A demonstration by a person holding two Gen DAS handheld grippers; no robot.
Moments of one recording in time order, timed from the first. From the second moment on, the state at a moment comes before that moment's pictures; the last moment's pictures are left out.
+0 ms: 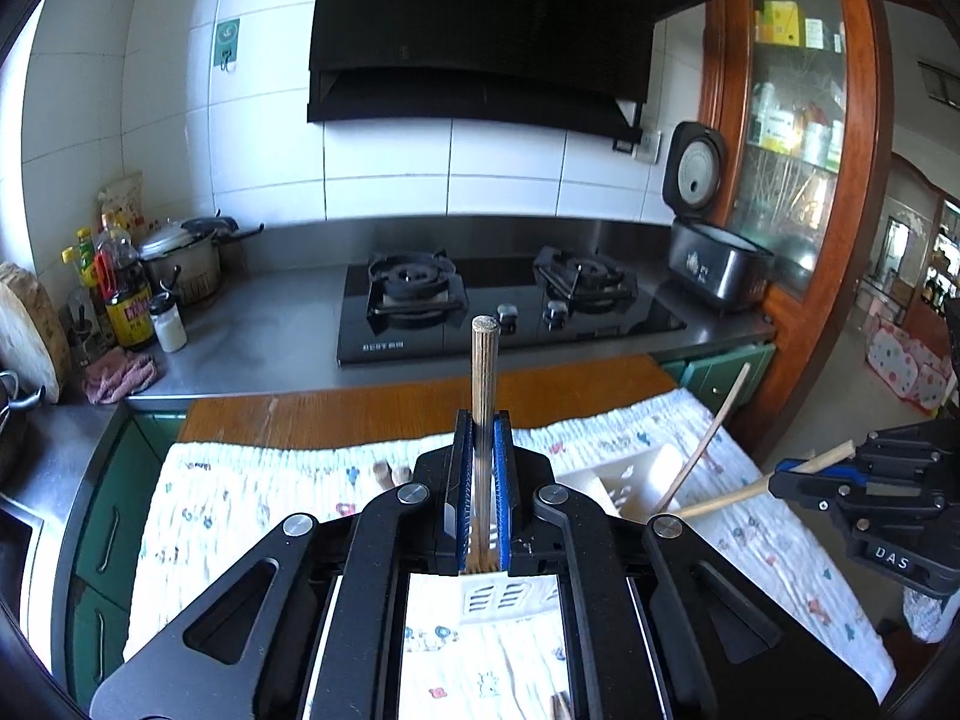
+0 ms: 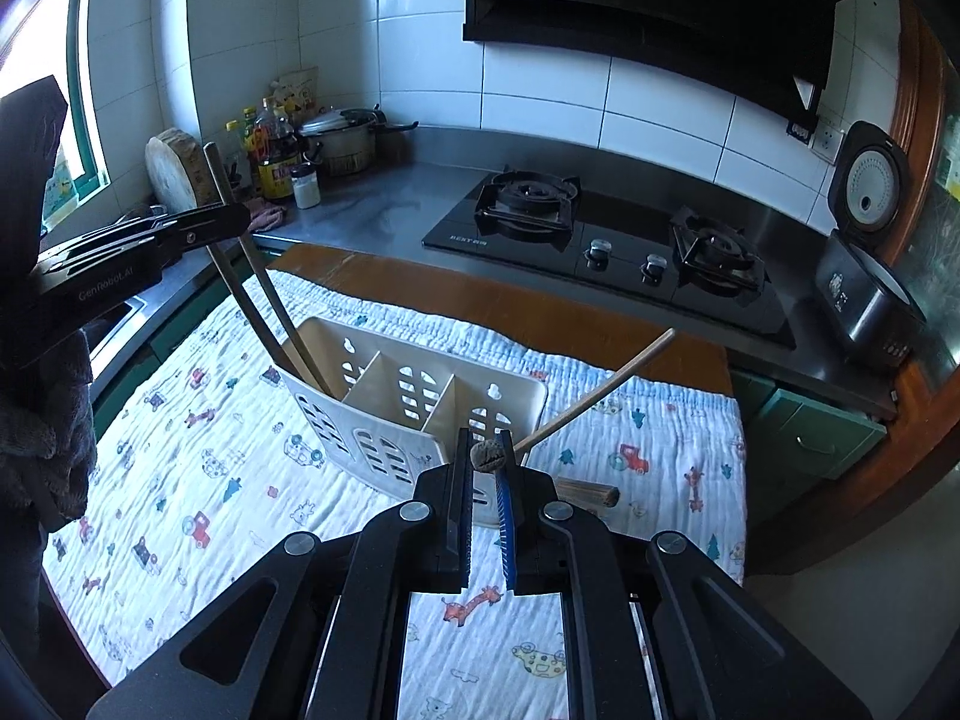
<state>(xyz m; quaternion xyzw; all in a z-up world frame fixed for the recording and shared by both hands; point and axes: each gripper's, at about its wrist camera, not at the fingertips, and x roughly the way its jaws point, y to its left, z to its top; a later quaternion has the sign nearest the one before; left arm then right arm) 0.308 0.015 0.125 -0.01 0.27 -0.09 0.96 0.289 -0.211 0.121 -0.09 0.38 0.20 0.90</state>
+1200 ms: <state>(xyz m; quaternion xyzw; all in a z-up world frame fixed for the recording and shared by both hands) 0.251 0.016 0.136 -0.02 0.24 -0.10 0.97 0.248 -0.228 0.135 -0.07 0.33 0.18 0.92</state>
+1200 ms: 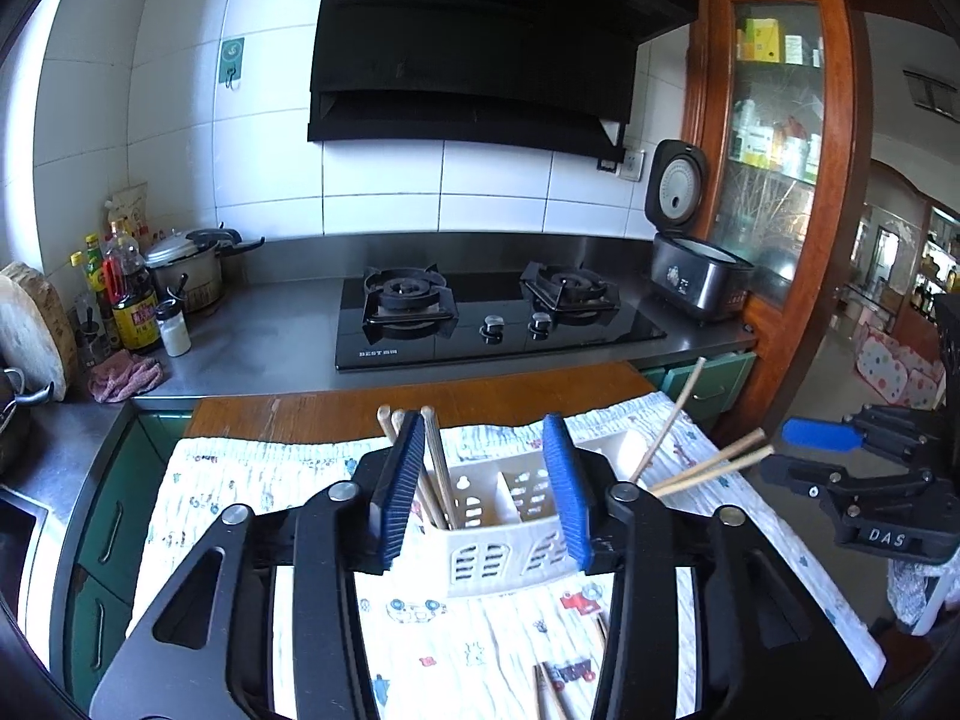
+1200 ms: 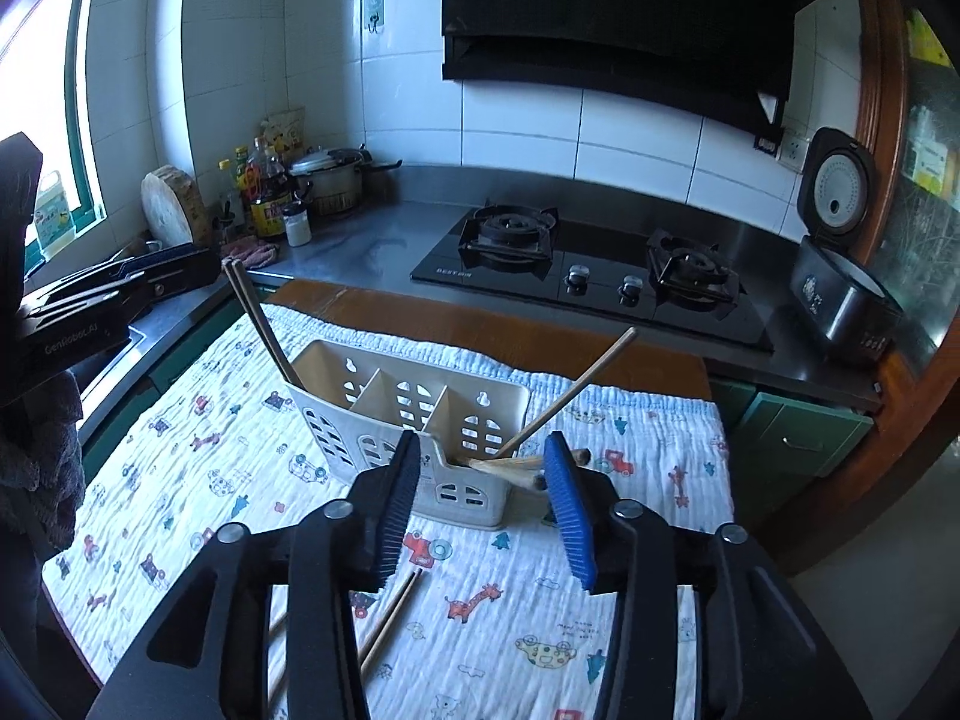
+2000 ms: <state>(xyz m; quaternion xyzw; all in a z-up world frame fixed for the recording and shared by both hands) 0.124 0.058 0.056 -0.07 0.27 -0.08 0.96 0.119 -0.209 0.013 -0.04 0.39 0.20 0.90</state>
